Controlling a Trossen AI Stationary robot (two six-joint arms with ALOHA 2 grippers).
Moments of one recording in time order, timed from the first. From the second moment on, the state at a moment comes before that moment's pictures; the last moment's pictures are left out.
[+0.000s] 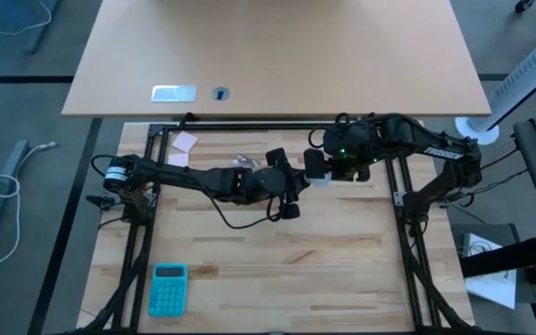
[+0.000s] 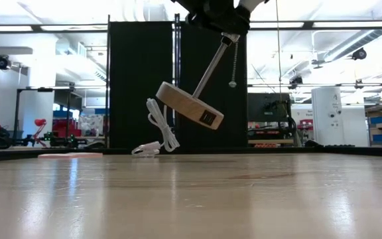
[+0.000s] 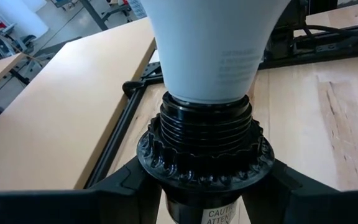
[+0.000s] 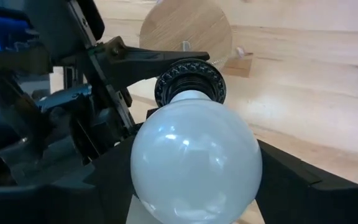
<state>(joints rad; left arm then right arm) -0.08 1.80 1.54 -0.20 -0.49 0.18 -0.01 1.50 1.89 -1.36 0.03 1.37</state>
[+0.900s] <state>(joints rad) -0.08 1.80 1.54 -0.20 -0.49 0.13 -0.01 1.51 1.89 -1.35 0.09 -0.11</state>
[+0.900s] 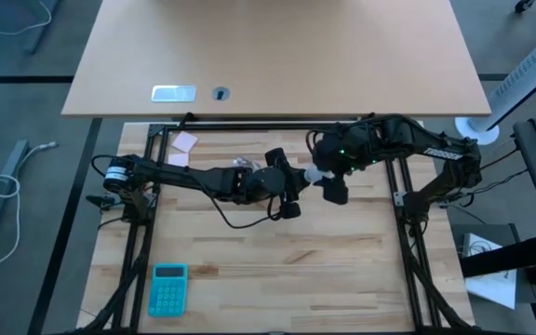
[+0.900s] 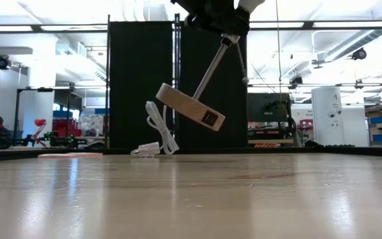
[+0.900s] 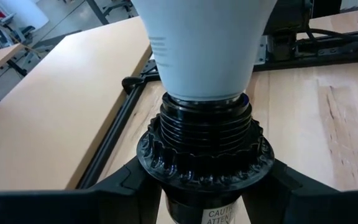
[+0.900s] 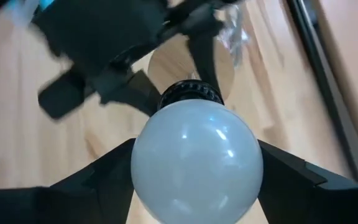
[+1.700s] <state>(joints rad) -0.08 1.80 1.54 -0.22 -0.49 0.11 -0.01 1.51 1.89 -1.36 0.10 -1.13</state>
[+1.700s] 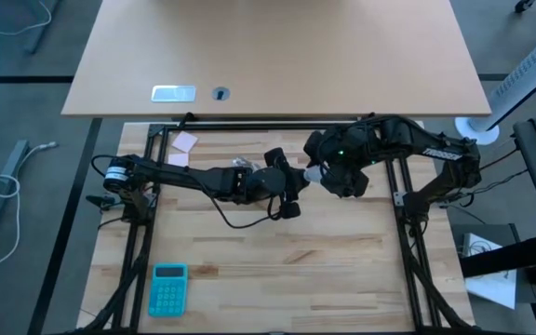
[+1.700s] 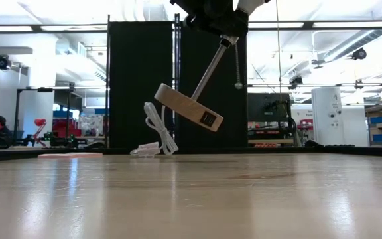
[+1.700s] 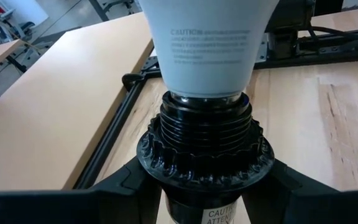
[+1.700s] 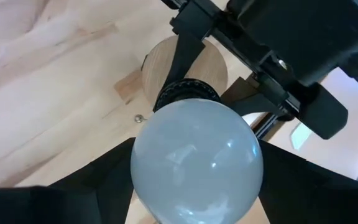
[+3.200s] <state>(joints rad) -0.08 1.80 1.54 -0.23 -0.49 0.09 0.00 1.49 1.91 -1.35 0.11 -0.79</state>
